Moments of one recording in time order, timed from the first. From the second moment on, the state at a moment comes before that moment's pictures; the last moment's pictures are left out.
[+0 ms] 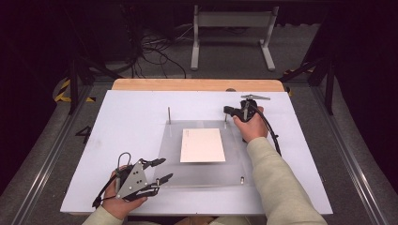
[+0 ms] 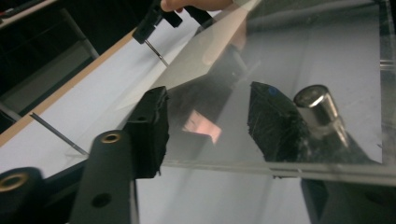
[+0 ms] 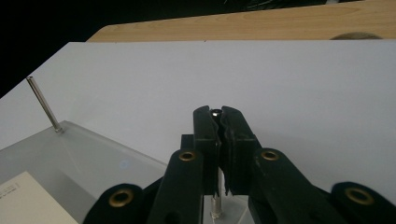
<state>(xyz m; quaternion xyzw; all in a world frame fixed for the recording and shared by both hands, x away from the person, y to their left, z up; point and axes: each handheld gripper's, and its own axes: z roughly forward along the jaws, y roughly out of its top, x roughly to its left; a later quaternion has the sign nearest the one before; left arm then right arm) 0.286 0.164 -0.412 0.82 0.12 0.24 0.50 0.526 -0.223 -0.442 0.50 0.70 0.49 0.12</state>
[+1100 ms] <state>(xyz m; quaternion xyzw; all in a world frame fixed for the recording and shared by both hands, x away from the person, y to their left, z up) 0.297 0.173 -0.398 0.82 0.15 0.22 0.51 0.451 -0.268 -0.392 0.41 0.73 0.53 0.14</state>
